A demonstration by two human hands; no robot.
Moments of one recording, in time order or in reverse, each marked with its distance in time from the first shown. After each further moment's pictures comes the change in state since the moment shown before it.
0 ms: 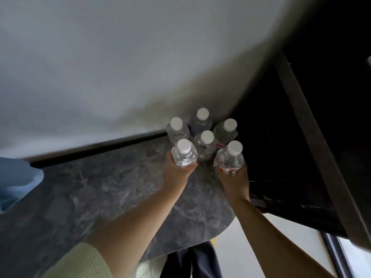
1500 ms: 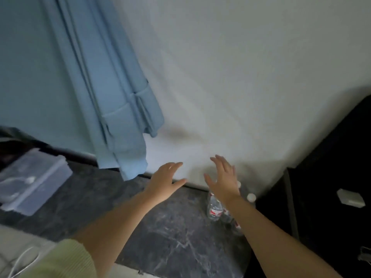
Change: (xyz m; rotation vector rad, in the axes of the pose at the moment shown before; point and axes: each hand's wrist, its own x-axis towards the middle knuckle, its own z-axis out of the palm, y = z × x) left_hand -0.123 0.128 -0.195 0.752 0.169 0.477; right_hand -0.148 -0.210 0.092 -1.032 -0.540 -1.096
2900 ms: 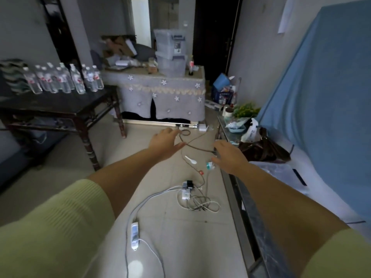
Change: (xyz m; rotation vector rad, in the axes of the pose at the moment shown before) left_hand -0.656 -0.226 -0.326 0.396 0.706 -1.225; right_hand -0.242 -0.663 0.226 -0.083 -0.568 -1.468
